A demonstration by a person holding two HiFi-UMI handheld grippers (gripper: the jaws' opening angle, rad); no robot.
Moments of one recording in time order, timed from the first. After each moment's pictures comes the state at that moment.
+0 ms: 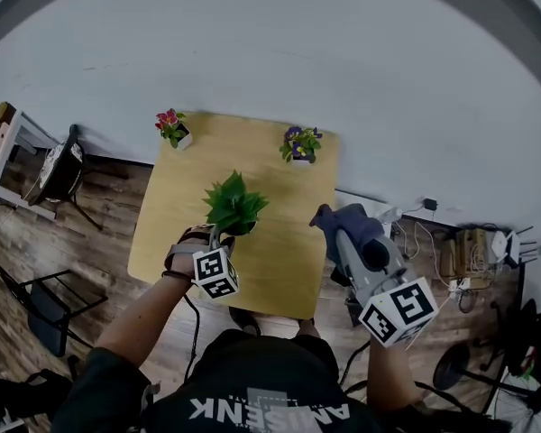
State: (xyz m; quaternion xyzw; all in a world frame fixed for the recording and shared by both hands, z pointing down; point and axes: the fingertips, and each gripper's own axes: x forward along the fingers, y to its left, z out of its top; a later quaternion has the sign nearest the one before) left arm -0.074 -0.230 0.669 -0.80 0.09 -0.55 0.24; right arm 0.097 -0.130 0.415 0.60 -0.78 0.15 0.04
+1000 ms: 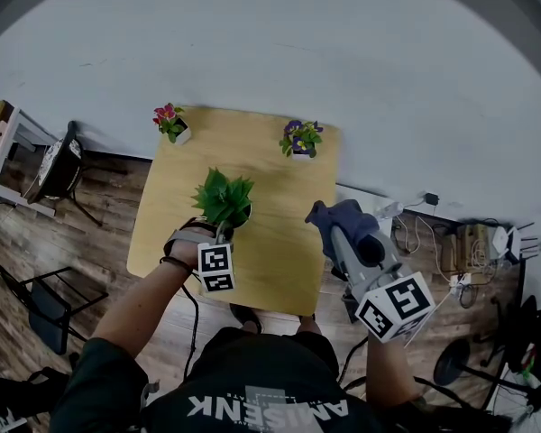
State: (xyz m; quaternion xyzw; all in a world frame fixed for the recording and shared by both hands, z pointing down) left arm -0.072 -0.226 0.688 -0.75 0.00 -0.58 0.31; right arm 0.091 -0.136 0.429 0.59 -0.79 0.16 0.04
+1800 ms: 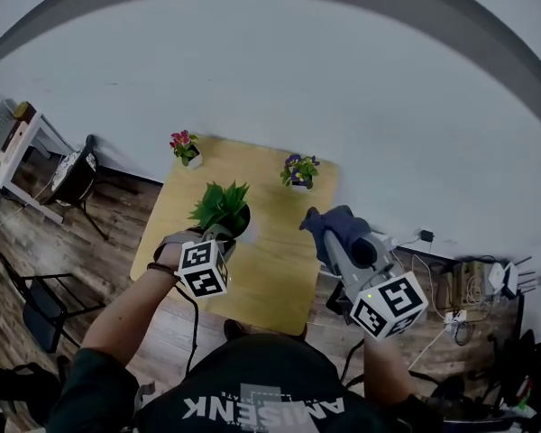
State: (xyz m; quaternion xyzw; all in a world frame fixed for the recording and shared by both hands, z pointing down) left arm -0.051 -0.211 0.563 -0.82 0.05 -0.53 0.20; right arm 0.100 -0.138 0.378 0.56 -0.82 0.11 0.02
